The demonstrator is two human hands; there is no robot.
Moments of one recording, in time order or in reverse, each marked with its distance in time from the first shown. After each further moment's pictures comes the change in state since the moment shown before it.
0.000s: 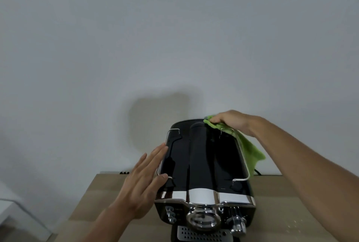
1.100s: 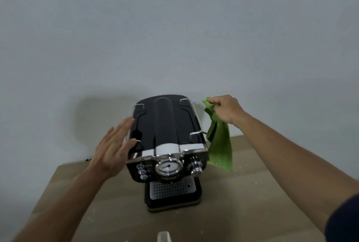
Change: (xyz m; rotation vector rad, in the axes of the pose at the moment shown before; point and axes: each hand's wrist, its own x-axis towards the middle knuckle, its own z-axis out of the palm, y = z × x) left_hand 0.006 -0.005 -0.001 0.124 -0.028 -0.001; right_hand -0.093 0.067 0.003 -0.091 0.547 0.074
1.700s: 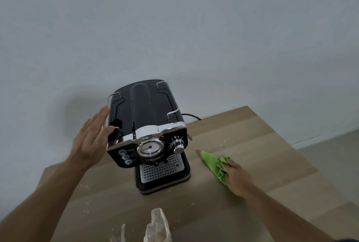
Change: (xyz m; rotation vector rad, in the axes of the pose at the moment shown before) left_hand 0.001 0.006 -0.001 -0.134 -0.027 -0.132; right_hand -0.163 0.211 0.109 -0.453 -0.295 0.207
